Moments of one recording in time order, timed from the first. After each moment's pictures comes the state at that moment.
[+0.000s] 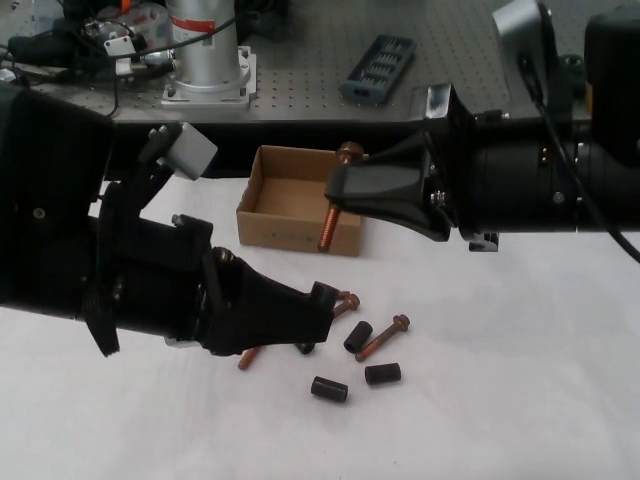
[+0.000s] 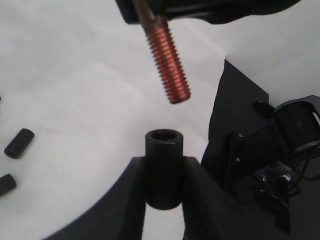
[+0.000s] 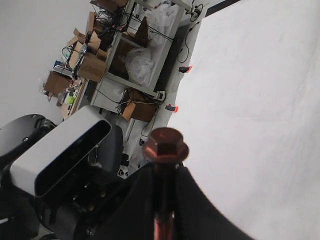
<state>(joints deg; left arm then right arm) -26.5 69.9 -47.5 14.8 51.2 -0.6 39.2 71.9 -49.9 3.5 -34.1 50.9</state>
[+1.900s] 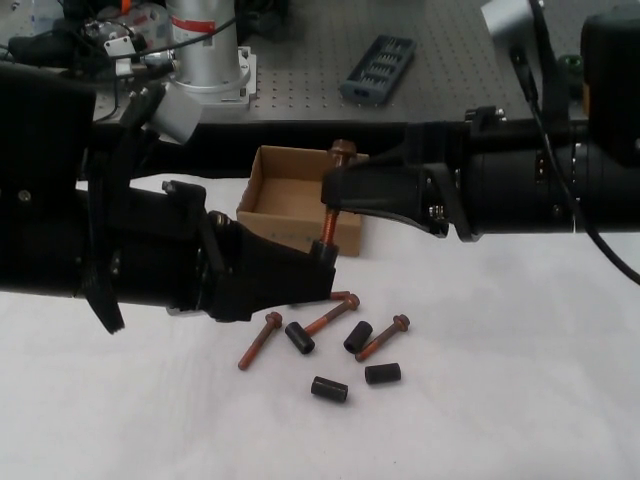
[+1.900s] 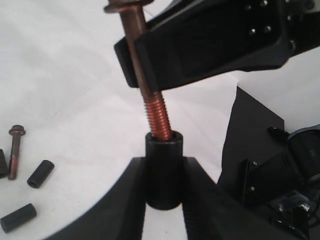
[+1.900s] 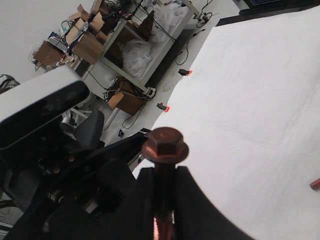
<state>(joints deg) -26.5 67.5 -47.4 8.8 47.4 -4.5 39.4 72.0 -49.9 3.9 -34.4 37.2</state>
